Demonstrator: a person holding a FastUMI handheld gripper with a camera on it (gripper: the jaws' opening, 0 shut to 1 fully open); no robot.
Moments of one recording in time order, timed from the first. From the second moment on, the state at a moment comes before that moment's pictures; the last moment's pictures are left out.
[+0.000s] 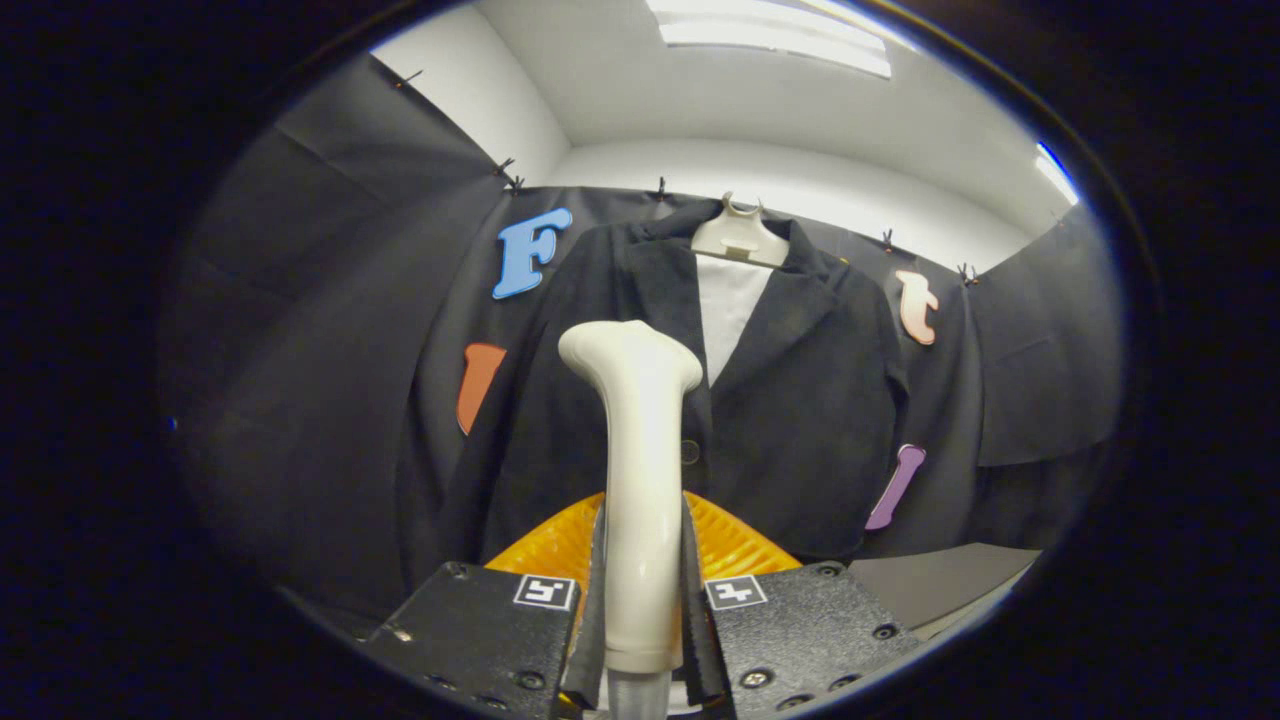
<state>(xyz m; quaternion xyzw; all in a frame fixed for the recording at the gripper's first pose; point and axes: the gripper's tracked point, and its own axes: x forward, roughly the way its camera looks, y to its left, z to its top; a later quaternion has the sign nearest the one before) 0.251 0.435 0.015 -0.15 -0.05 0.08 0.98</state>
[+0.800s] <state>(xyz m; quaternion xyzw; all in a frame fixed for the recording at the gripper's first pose) 0.206 0.412 -0.098 -0.20 0.06 0.10 0.97</state>
